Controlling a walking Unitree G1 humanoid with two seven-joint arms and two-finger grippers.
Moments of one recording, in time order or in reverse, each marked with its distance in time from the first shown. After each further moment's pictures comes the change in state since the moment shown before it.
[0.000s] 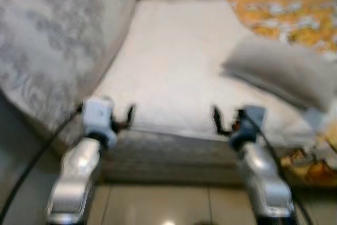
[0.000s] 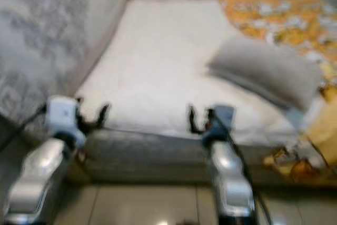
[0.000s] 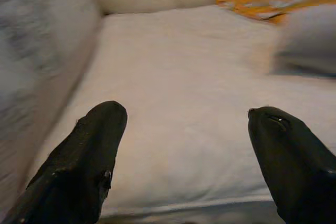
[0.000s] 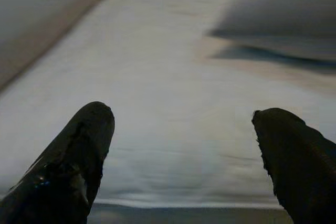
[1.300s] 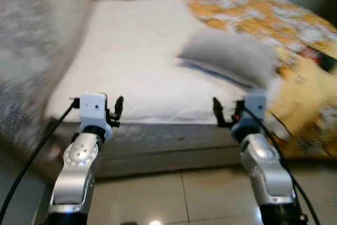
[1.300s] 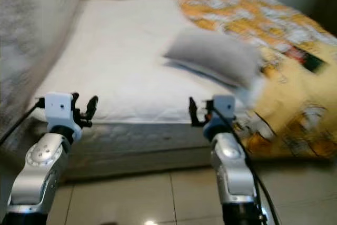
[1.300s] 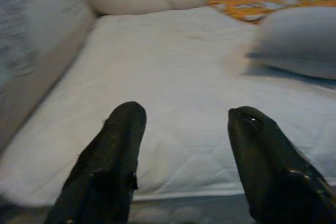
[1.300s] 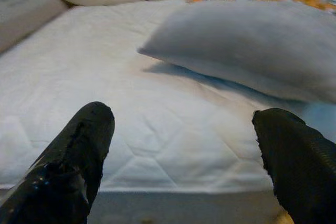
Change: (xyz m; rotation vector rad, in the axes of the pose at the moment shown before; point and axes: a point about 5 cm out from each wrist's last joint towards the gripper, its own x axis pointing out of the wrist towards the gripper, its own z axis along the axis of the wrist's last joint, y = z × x) left arm 0.012 0.018 0.004 0.021 -0.003 0.150; right arm 0.015 0.001 0.017 -0.089 -0.054 0.065
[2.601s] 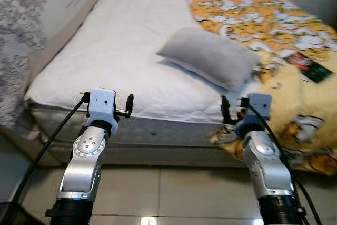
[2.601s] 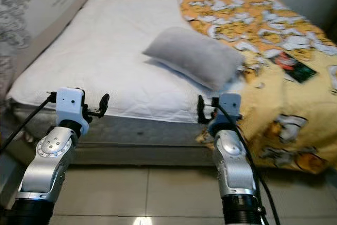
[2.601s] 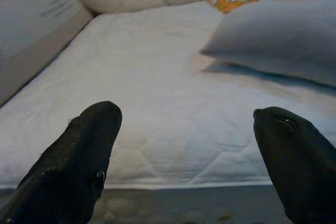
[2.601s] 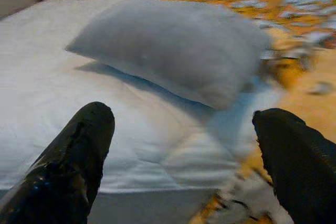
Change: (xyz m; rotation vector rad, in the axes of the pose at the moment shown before) left arm 0.016 -0.007 -0.005 0.051 0.013 -0.018; right arm 0.011 -0.009 0.000 -0.033 0.006 -0.094
